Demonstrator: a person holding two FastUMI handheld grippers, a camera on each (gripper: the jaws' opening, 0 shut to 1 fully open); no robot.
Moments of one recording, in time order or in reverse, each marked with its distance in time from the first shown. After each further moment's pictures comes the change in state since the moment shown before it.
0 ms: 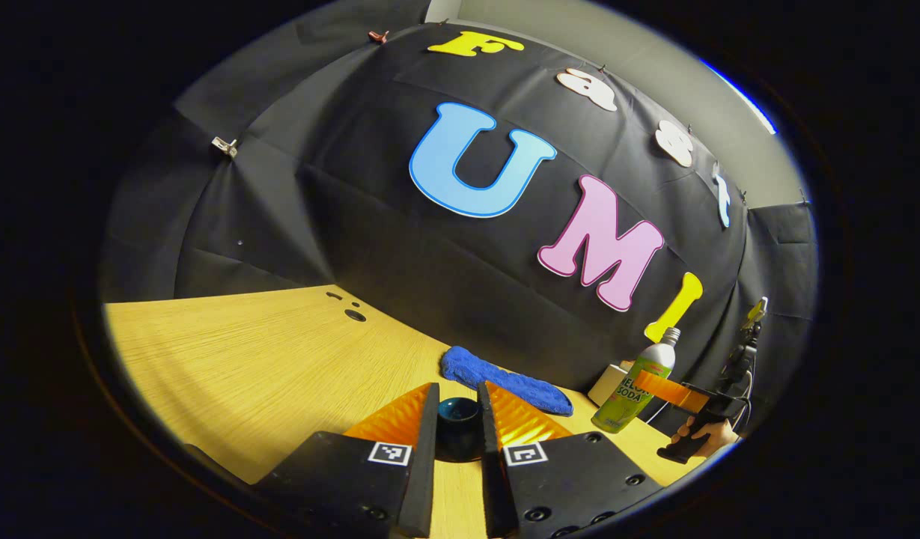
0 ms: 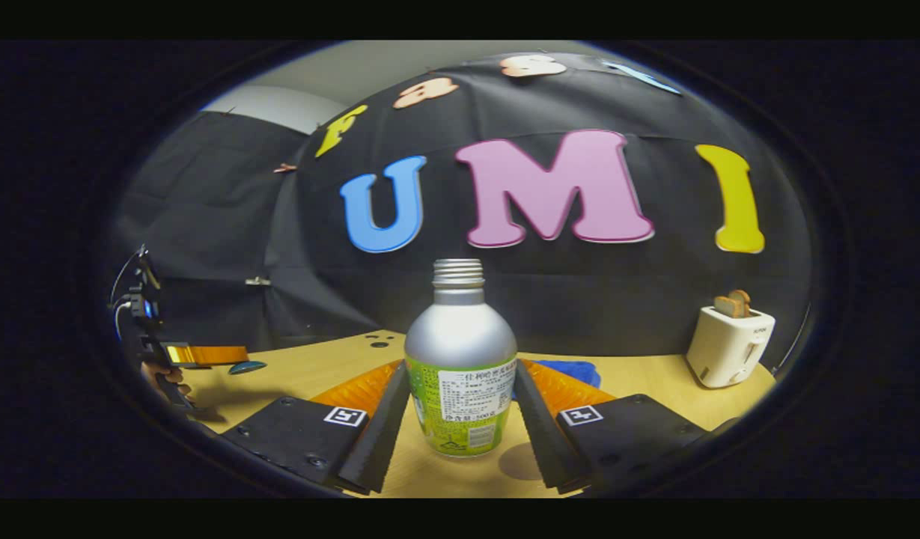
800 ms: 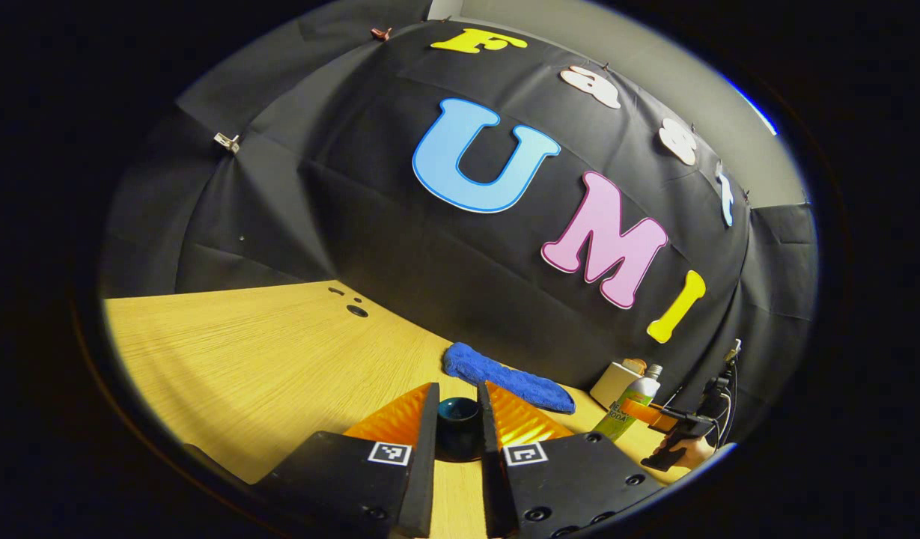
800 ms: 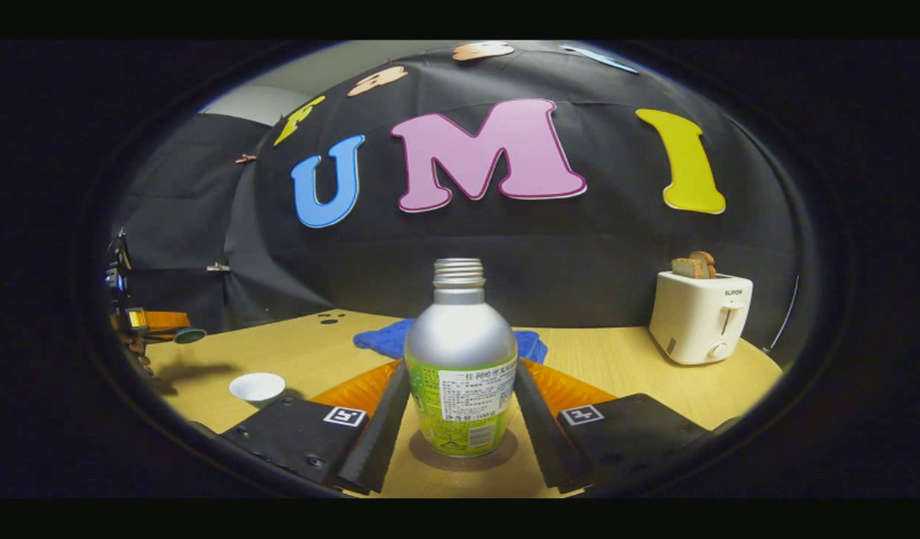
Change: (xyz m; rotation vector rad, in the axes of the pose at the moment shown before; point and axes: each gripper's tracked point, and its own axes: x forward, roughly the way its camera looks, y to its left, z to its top) left arm 0.003 0.002 -0.005 -0.007 0.013 0.009; right arm -0.001 -0.074 -0.067 -0.010 0.086 -0.080
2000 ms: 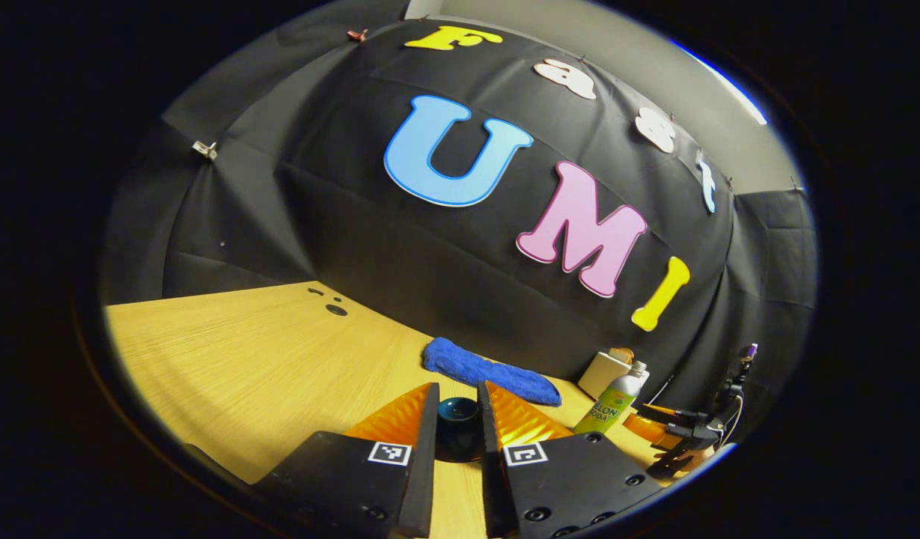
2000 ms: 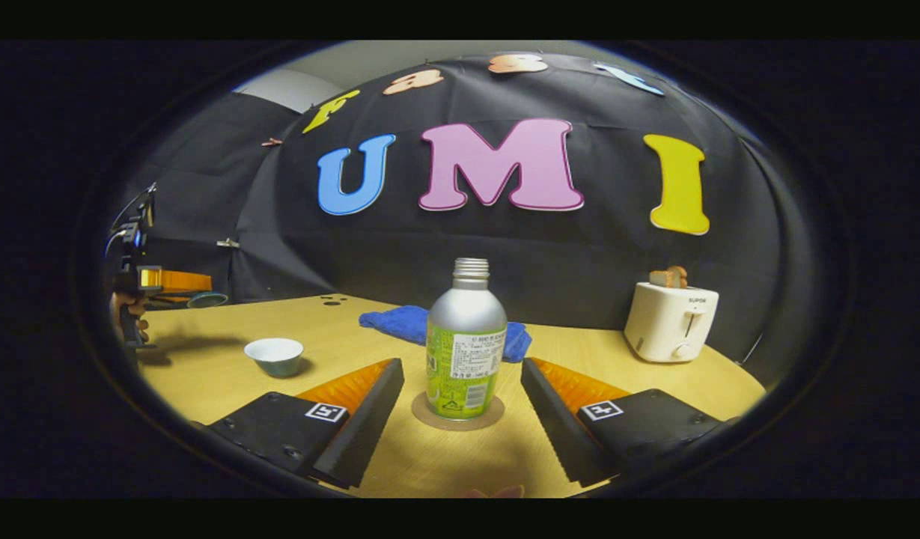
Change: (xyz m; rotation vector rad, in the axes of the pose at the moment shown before) left arm 0.001 -0.043 -0.015 0.073 0.026 -0.072; right arm -0.076 0.006 -0.015 -0.144 -0.052 -0.029
